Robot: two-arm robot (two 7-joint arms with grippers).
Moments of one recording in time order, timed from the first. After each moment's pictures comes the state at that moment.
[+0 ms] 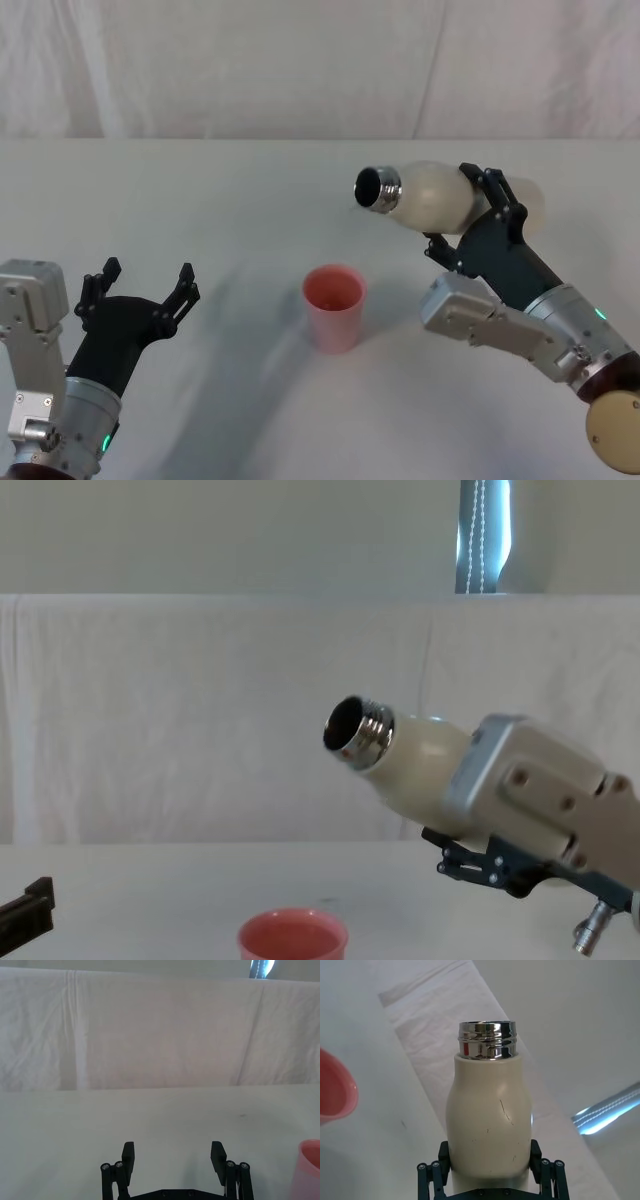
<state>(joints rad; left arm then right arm) 0.27 0.24 0.04 -1.85 -0.25 -0.02 -0.02 0.17 0.33 -0.47 -1.61 -0.68 -0.12 -0.04</state>
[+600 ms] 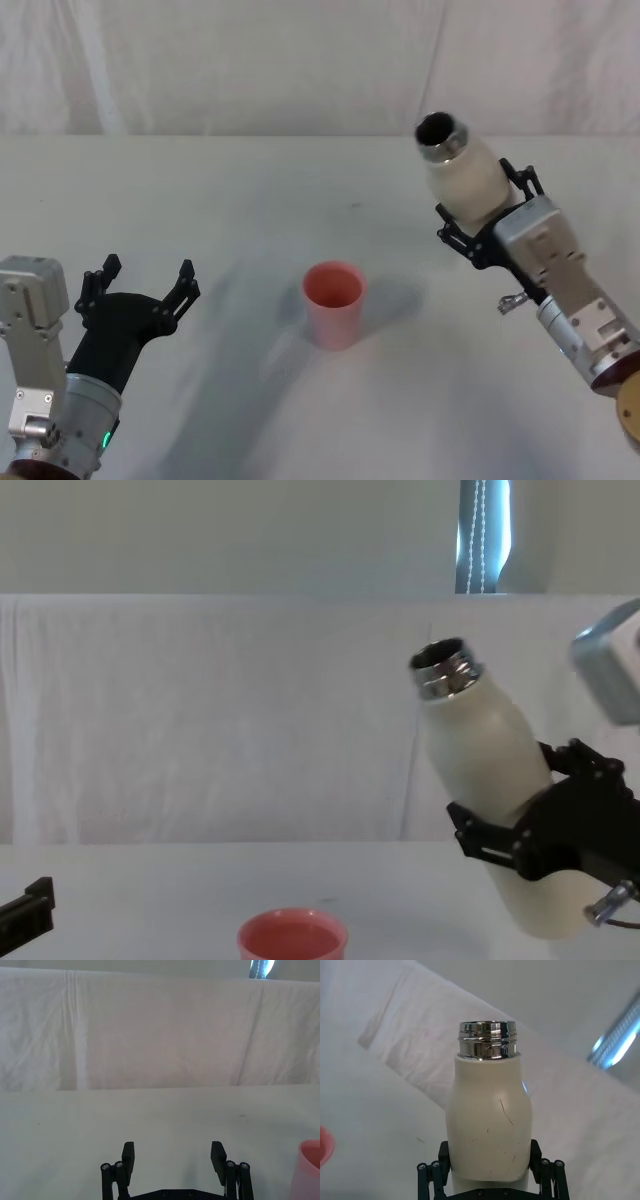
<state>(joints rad) 0.27 0.24 0.04 -1.85 -0.25 -0.02 -0.02 0.11 0.21 -0.31 -1.62 -0.30 -0.11 0.10</state>
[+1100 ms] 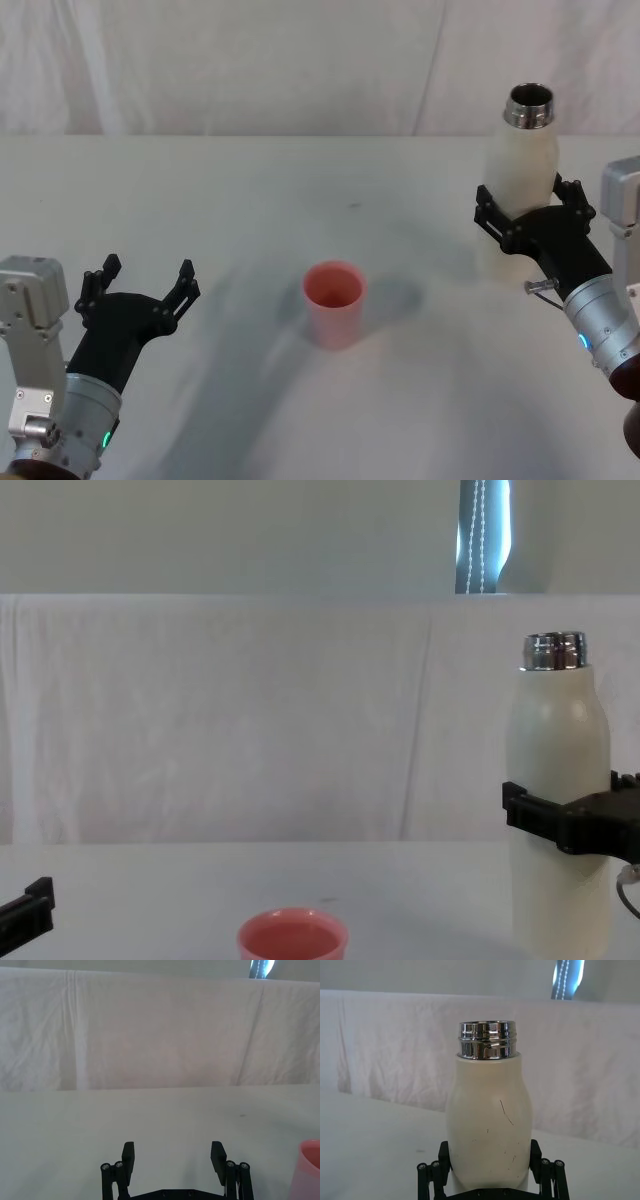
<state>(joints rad) 0.27 0.24 0.04 -1.85 -0.25 -0.02 -0.02 0.07 0.09 -0.16 -1.63 0.03 0.01 0.15</state>
